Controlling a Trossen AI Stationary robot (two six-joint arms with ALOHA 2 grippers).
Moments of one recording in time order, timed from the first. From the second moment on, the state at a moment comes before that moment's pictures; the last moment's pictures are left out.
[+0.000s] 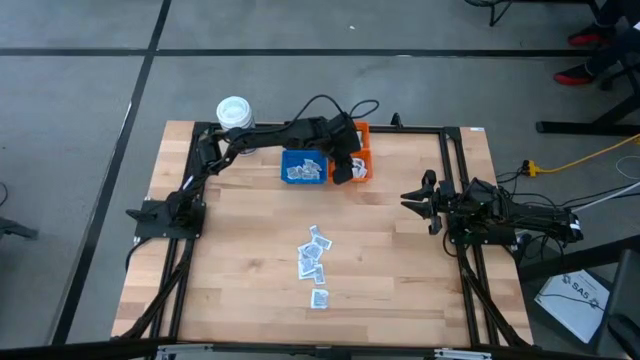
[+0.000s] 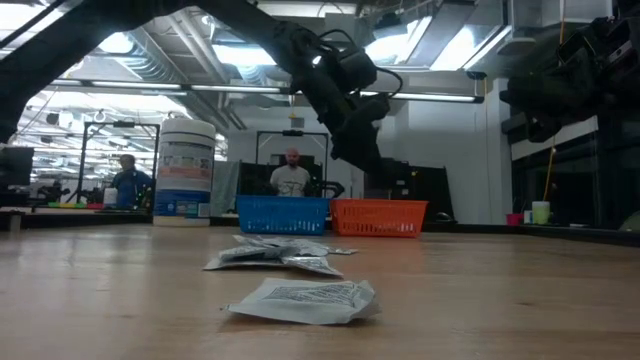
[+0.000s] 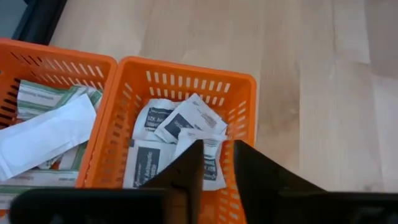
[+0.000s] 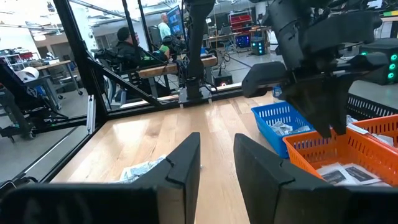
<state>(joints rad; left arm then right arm) 0.40 2.18 1.84 -0.57 0.21 0.14 -0.13 0.02 0.01 0.02 -0.07 0.18</state>
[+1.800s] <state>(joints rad) -0.01 1.83 1.84 -0.88 -0.15 0.27 -0.13 0.02 0.01 0.02 -0.07 0.18</state>
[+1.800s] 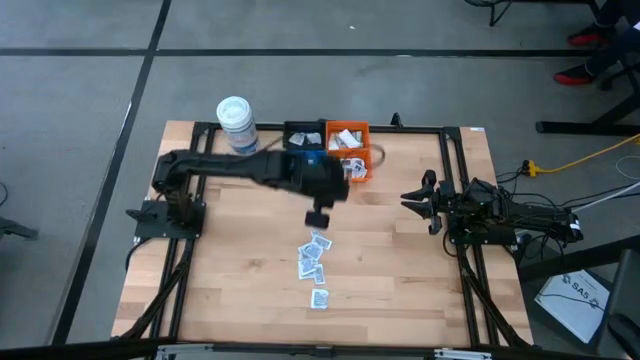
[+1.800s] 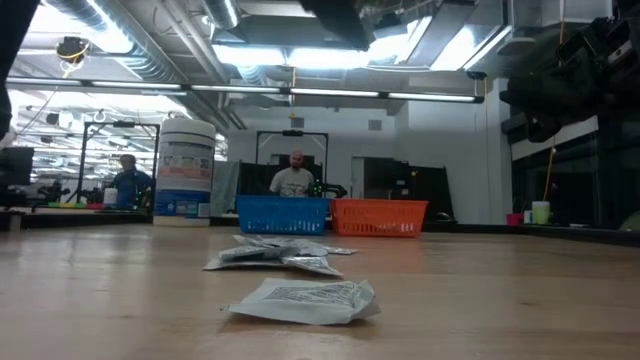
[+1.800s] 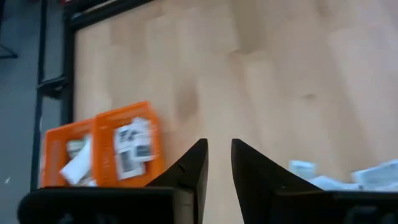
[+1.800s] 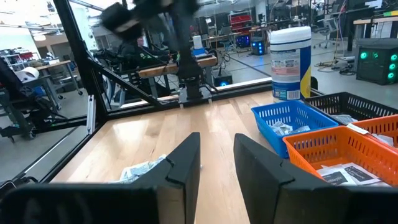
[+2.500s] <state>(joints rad) -0.43 1.81 1.64 -0.96 -0.32 0.02 -0.13 0.02 0.01 0.02 -0.07 0.18</state>
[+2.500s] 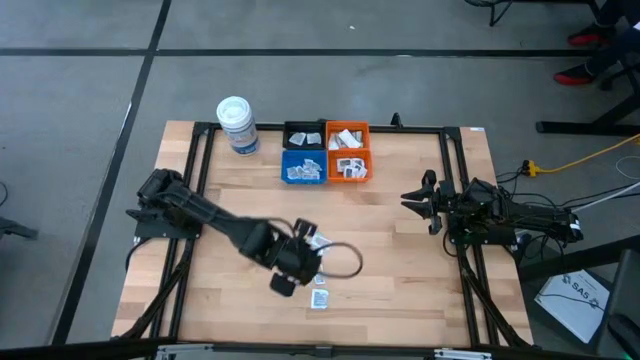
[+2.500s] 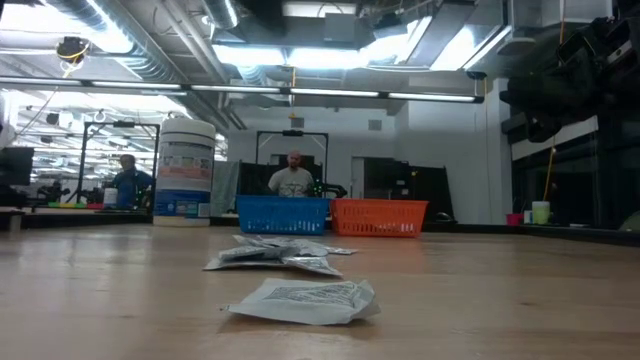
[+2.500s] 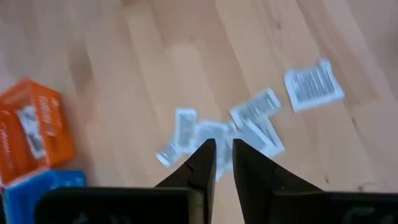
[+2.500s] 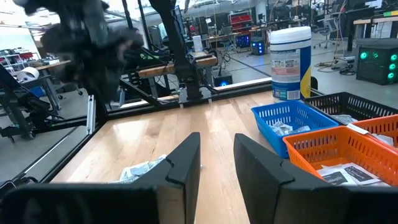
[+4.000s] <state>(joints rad) -0.43 1.94 1.19 -0.38 -0.27 -0.27 -0.13 0.02 0.01 0.02 -0.07 0.18</state>
